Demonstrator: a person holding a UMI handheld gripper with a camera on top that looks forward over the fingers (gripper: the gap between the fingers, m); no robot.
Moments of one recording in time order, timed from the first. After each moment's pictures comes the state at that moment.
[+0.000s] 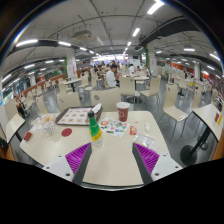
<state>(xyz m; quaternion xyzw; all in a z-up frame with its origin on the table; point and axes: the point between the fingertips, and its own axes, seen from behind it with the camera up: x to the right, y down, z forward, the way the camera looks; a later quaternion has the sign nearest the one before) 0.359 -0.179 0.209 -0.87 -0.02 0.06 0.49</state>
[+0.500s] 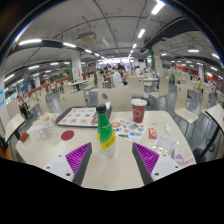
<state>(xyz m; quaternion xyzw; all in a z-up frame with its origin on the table) 0.287 -0.082 0.128 -0.86 -0.04 0.08 0.51</state>
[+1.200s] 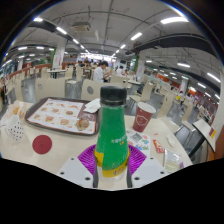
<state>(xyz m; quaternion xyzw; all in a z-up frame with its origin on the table) 0.227 0.057 0.068 -0.86 -0.01 -0.10 0.50</state>
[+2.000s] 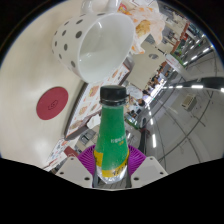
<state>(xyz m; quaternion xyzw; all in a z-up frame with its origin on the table) 0.017 0.131 0.162 -0.45 -0.60 -0.64 0.16</state>
